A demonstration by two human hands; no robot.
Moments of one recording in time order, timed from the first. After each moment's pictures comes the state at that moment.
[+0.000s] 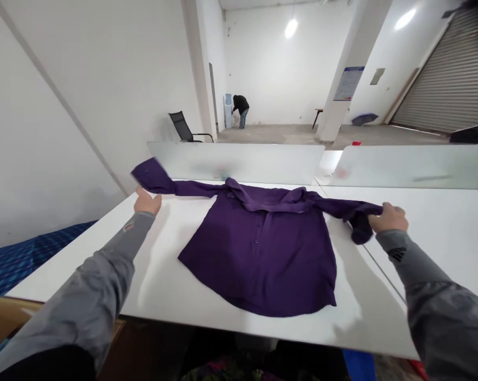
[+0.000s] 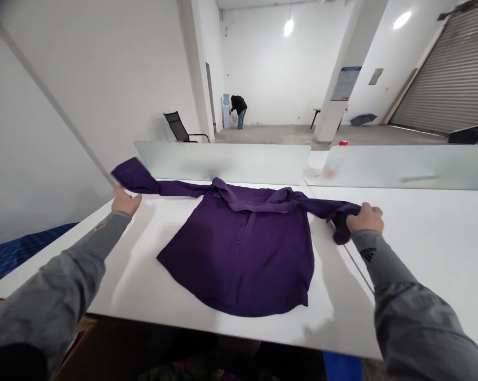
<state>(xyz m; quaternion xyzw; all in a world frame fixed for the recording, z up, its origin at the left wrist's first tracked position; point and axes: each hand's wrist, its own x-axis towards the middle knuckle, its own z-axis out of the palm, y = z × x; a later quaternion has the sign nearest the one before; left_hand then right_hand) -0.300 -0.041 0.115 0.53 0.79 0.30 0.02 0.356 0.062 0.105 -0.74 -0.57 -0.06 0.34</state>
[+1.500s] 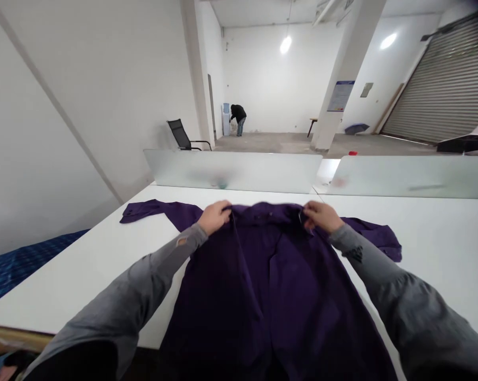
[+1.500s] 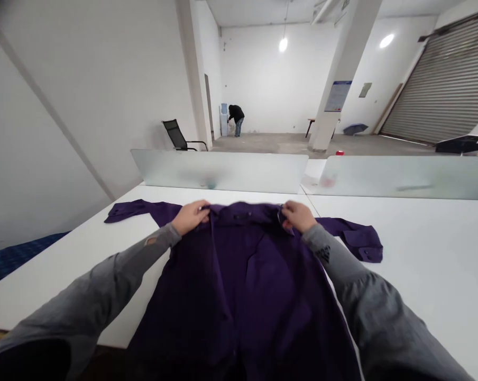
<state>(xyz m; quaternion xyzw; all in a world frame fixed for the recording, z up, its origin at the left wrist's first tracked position) -0.141 0.006 0.108 0.74 0.58 0.34 0.09 0.214 0.079 0.120 -0.54 -0.77 0.18 0.29</state>
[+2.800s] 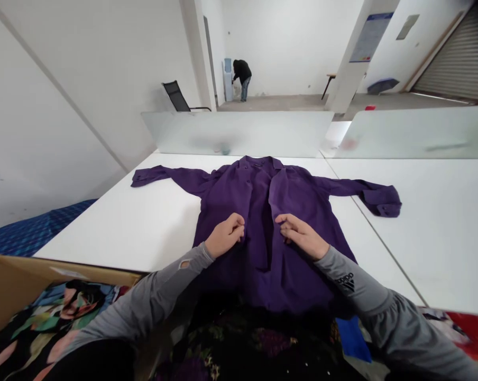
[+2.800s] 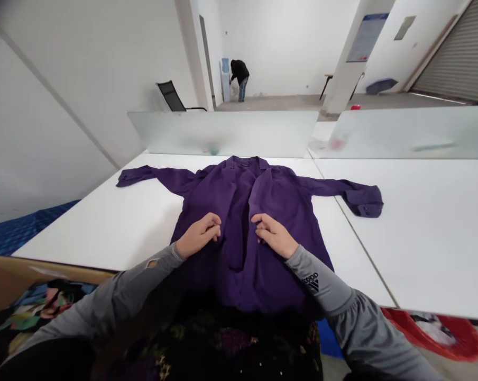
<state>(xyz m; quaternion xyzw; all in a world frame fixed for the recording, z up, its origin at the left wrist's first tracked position) -0.088 -0.142 0.035 0.72 0.54 0.34 0.28 0.170 -0.083 0.039 -0.39 -0.76 0.44 0.29</state>
